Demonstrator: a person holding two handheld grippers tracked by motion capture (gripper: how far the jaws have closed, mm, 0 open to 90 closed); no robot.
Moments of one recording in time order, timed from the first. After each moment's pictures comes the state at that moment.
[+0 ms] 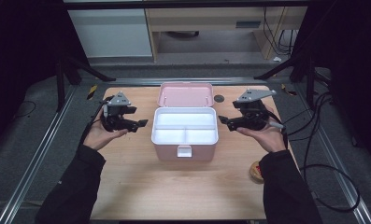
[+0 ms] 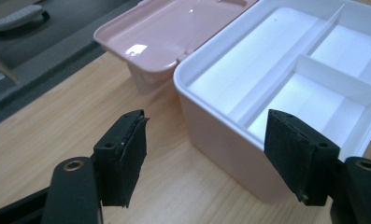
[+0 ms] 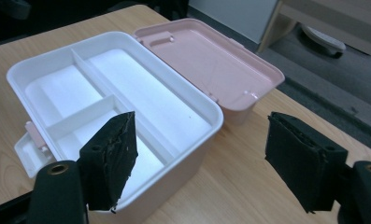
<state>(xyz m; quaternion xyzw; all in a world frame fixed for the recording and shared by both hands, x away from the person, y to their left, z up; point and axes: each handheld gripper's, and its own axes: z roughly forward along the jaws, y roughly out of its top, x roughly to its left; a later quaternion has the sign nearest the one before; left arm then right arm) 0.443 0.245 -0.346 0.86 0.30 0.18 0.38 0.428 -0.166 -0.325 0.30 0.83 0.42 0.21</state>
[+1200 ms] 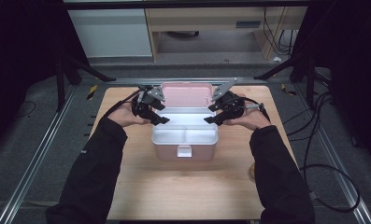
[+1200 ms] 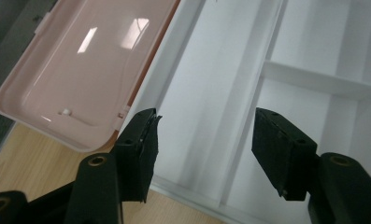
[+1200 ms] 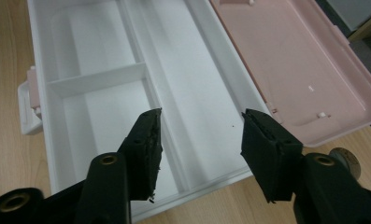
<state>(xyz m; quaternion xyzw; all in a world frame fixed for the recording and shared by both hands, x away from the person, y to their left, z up) 0.494 0.169 -0.347 0.95 0.14 0.12 0.27 0.488 -0.119 -0.345 0.14 0.93 0.33 0.12</state>
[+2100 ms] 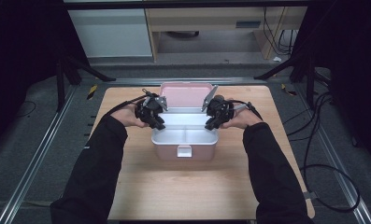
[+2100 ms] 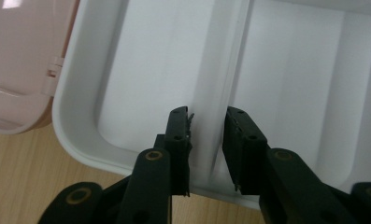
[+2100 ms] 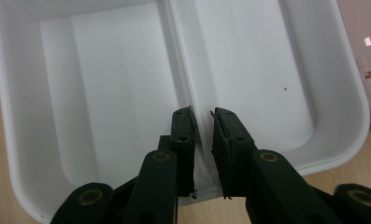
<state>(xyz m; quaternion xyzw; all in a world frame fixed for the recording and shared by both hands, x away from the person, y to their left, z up) 0.506 0.166 -0.374 0.98 0.09 0.04 0.18 0.503 -0.098 -0.378 0.10 0.97 0.21 0.05</state>
